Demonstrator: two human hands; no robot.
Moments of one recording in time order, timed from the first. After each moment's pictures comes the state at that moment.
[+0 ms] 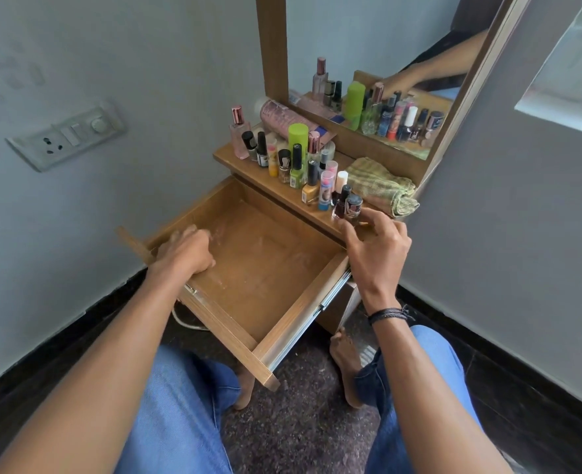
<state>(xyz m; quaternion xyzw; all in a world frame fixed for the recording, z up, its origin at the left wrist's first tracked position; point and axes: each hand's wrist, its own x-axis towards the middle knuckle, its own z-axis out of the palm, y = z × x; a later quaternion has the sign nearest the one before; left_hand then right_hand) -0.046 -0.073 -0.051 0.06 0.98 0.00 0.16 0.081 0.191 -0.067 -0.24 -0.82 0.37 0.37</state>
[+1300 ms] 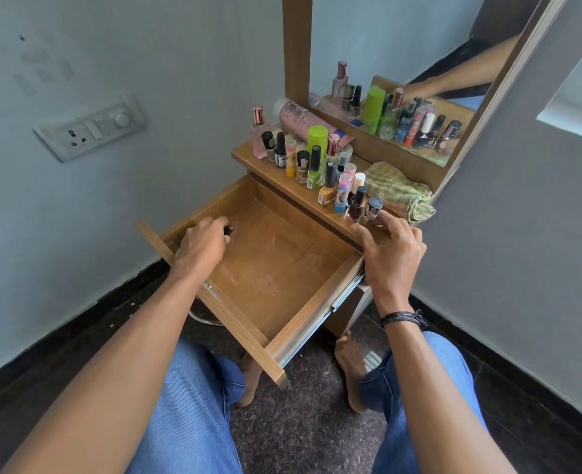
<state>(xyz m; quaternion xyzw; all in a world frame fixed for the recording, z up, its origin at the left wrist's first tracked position) -0.047 -0.077 -0.066 0.08 0.99 0.10 0.04 0.079 0.193 -0.068 -0.25 -0.85 0.34 0.33</state>
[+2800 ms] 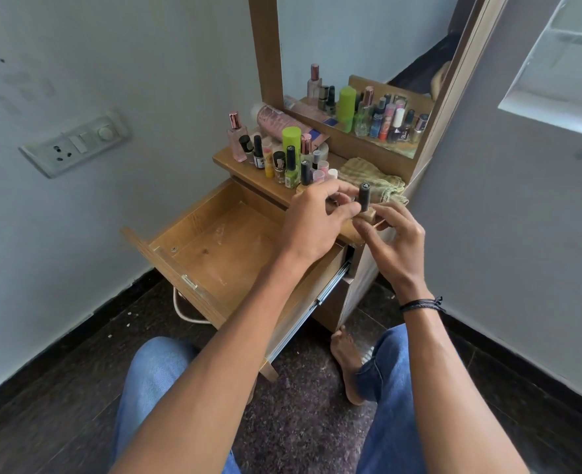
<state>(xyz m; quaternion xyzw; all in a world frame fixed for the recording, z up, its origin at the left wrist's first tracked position) 0.053 0.086 0.028 0.28 0.82 0.50 -0.02 0.105 0.244 -0.057 -0.04 -0.82 0.44 0.37</state>
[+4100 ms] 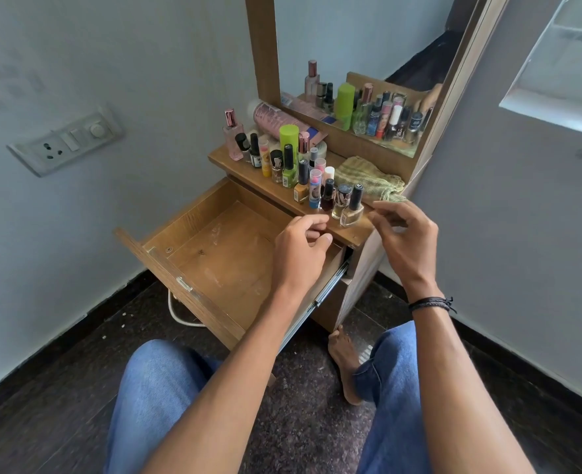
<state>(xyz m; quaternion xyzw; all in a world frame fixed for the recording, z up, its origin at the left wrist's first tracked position) 0.062 0.076 -0.031 0.16 0.84 0.53 0.00 0.101 0.258 -0.051 -0.10 -0.82 0.43 0.35</state>
